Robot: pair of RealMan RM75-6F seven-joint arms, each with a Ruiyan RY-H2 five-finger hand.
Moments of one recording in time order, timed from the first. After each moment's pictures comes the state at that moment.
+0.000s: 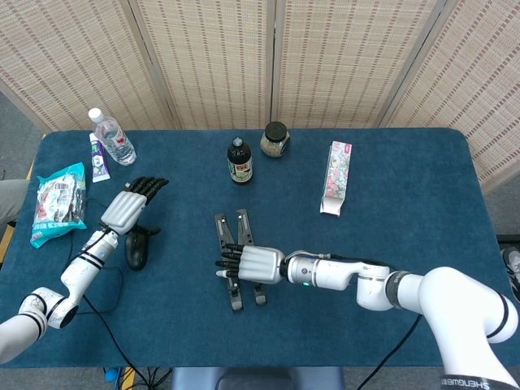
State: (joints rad) left arm -0.76 -1.55 -0.04 -0.84 1.48 0.99 -0.50; right arm 1.22 -1.58 -0.12 -1.15 -1.91 0.79 0.10
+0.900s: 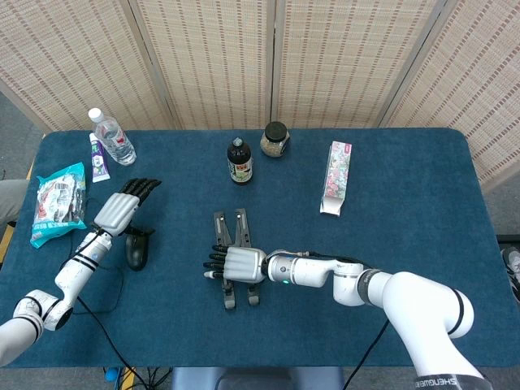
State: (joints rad) left arm -0.73 -1.56 -0.04 -0.77 1.50 1.01 -0.57; right arm 1.31 -1.72 -0.13 -0.99 -1.88 0.72 0.18
